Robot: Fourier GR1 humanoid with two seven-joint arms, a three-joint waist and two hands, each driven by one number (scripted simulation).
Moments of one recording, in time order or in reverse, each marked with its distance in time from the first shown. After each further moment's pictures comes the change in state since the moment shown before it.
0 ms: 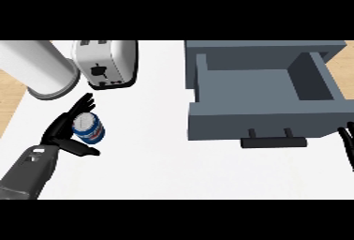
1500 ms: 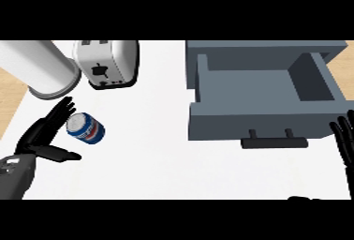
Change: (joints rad) left arm 0.127 0.068 0.035 -0.178 0.042 -0.048 0.083; right arm -0.037 -0.007 0.033 0.046 0.043 -0.040 -0.013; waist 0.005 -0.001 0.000
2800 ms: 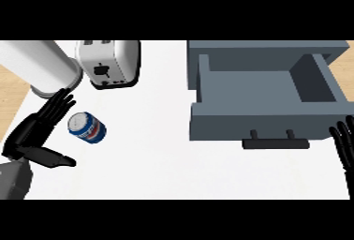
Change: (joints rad) left arm 0.246 -0.092 0.015 -0.705 0.204 -0.096 0.380; right arm 0.038 -0.021 0.001 0.033 -0.018 0.005 -0.043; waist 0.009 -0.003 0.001
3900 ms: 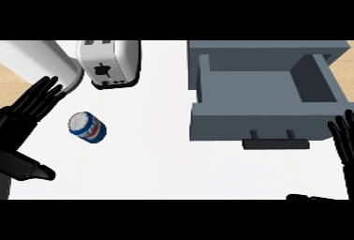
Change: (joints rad) left arm 0.088 0.006 -0.005 -0.488 0.310 0.001 0.441; right arm -0.031 -0.022 0.036 -0.015 -0.010 -0.062 0.046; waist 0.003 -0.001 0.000
